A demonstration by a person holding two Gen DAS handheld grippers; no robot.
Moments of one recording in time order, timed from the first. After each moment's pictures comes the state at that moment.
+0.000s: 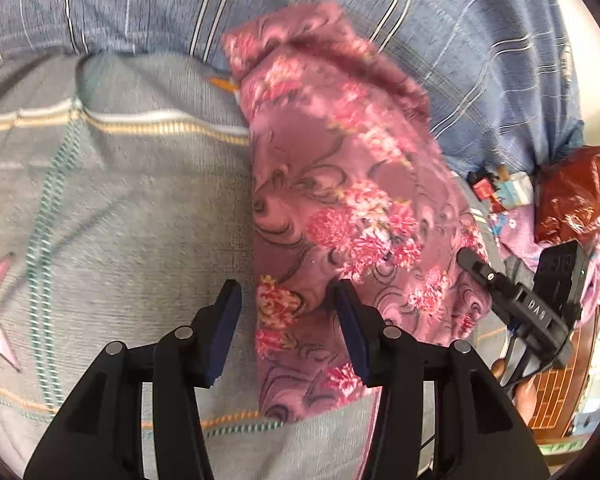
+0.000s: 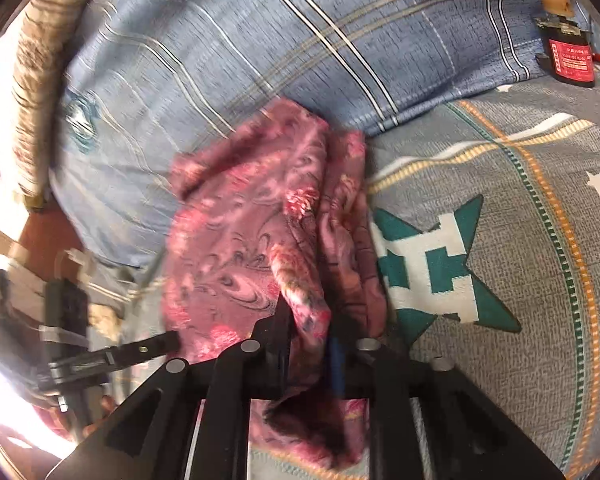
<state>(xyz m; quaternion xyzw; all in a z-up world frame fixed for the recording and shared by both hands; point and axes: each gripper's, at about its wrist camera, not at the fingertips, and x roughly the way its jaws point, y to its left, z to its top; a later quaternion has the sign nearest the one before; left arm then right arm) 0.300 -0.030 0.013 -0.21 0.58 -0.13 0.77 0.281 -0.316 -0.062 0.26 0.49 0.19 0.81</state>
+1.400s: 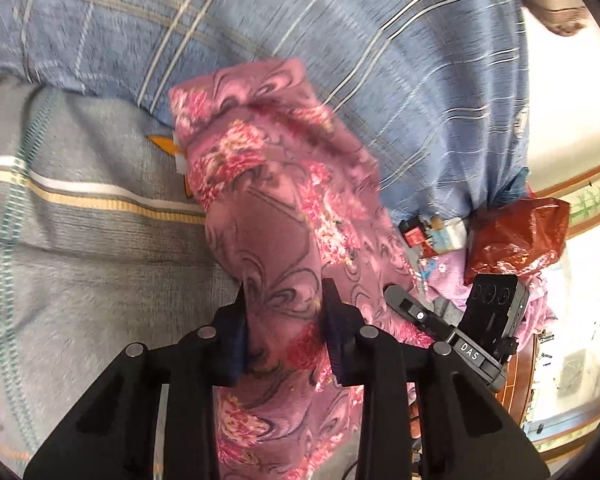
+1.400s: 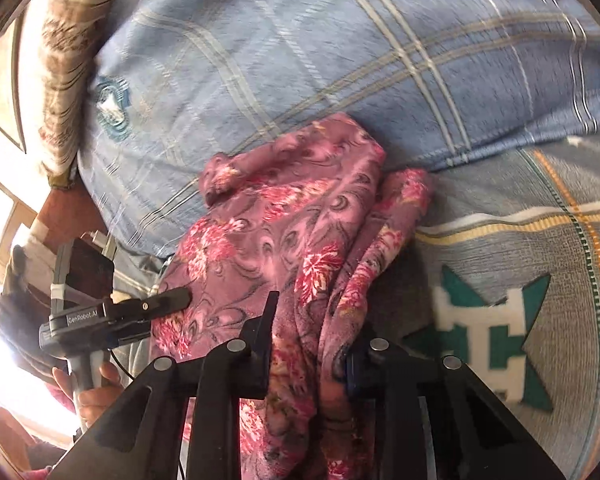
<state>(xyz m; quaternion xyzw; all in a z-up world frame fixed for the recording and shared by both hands) 0.344 -0.026 0.028 -0.31 0.53 -0.21 0.76 0.307 -0.281 -0.043 0.22 0.48 0.25 0.81</state>
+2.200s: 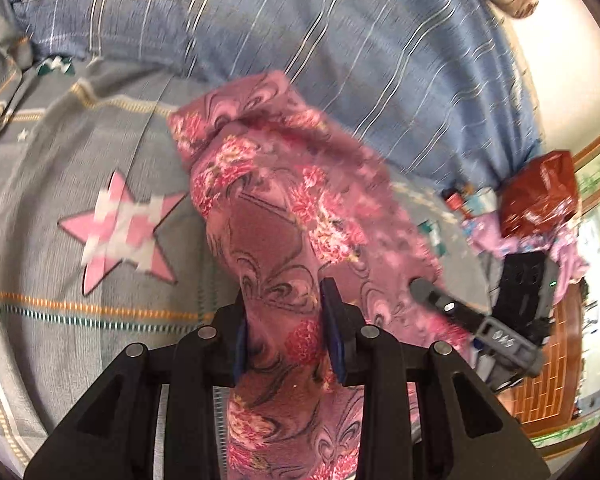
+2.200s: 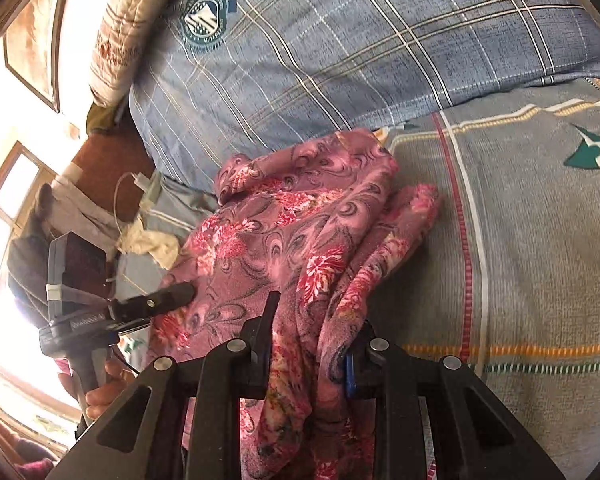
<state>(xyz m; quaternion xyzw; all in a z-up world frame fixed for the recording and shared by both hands) 0.201 0.074 0.024 -0.23 0.51 -0.14 0.81 0.225 -0.208 0.012 0.21 0.47 0.30 0.80</state>
